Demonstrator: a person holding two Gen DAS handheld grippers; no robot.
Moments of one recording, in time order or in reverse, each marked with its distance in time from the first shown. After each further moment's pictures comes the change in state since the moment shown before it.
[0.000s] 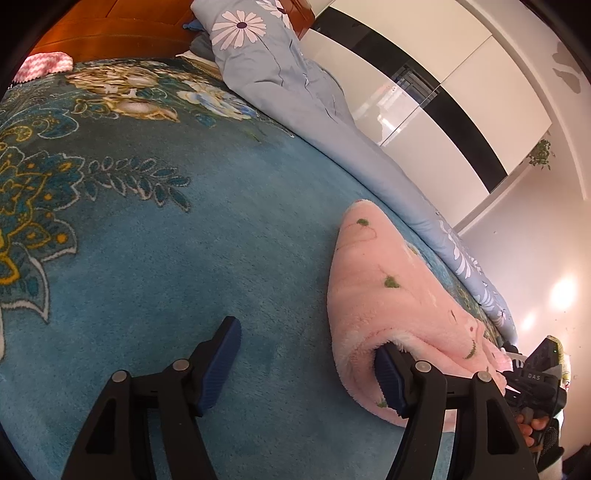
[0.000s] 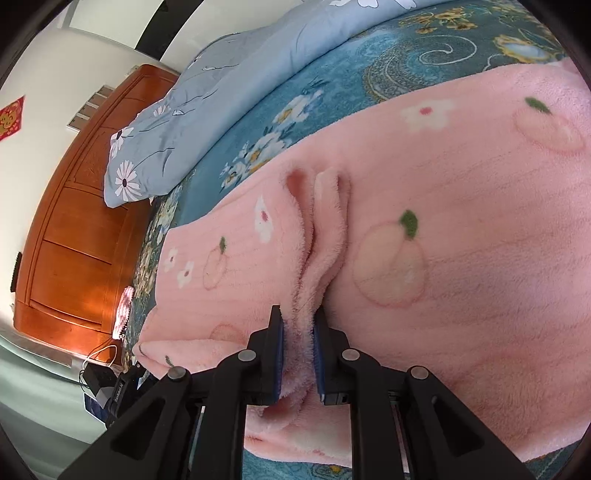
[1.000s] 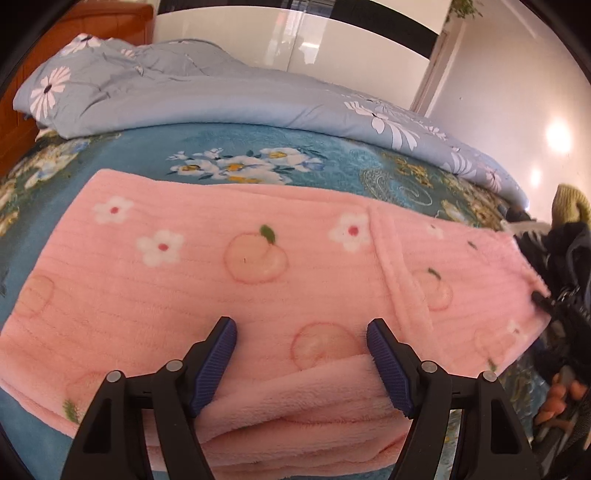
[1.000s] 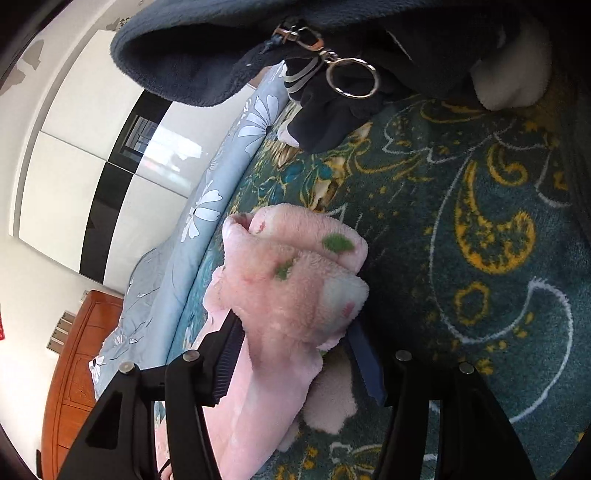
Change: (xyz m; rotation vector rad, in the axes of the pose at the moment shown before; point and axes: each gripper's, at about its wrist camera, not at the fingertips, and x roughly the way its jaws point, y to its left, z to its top) left arm 0.099 -0.247 -0.077 0.526 0.233 0.110; right arm -0.163 -0.160 -0.044 0.516 -0.690 -0.138
